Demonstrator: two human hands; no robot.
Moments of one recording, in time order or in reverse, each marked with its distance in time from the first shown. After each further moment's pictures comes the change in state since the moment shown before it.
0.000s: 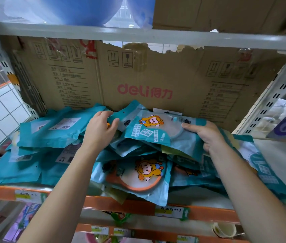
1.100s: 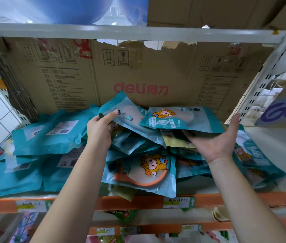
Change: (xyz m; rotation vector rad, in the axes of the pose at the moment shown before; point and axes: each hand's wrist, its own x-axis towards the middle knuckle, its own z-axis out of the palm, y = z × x) left_hand 0.006 0.008 -0.001 -1.309 0.012 -0.601; right_hand -0.053 0.027 0.004 1.040 -0.211 -0.132
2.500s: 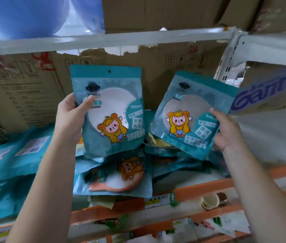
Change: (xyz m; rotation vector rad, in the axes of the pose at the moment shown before) left_hand -0.027 0.047 0.046 0.346 -0.250 0.381; right_hand -0.003 -0.097 -0.030 -0.497 0.431 -0.213
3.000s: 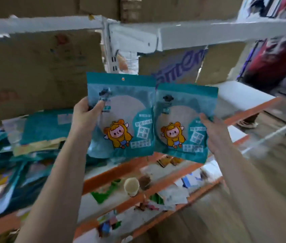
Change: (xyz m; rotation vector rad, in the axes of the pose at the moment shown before) left_hand -0.128 -0.041 0.327 0.106 -0.294 -0.030; right_hand 0.012 -0.143 -0.296 -0.249 0.250 -0.222
